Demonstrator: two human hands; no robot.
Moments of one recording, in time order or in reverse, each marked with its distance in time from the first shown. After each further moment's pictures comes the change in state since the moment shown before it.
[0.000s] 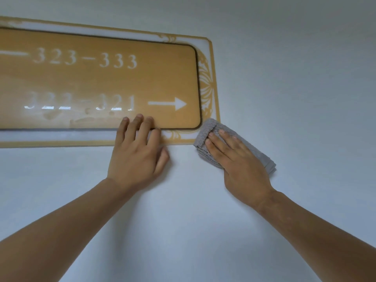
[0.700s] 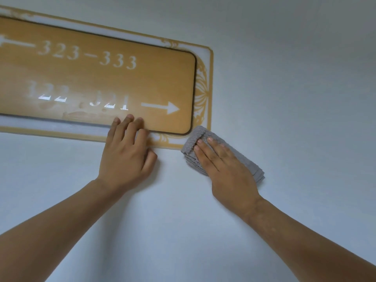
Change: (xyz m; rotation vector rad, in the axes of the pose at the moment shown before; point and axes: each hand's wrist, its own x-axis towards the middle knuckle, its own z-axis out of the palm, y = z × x) left_hand 0.002 0.023 0.002 -0.084 0.066 -0.172; right_hand 0.002 0.018 -0.004 -0.126 0.011 -0.133
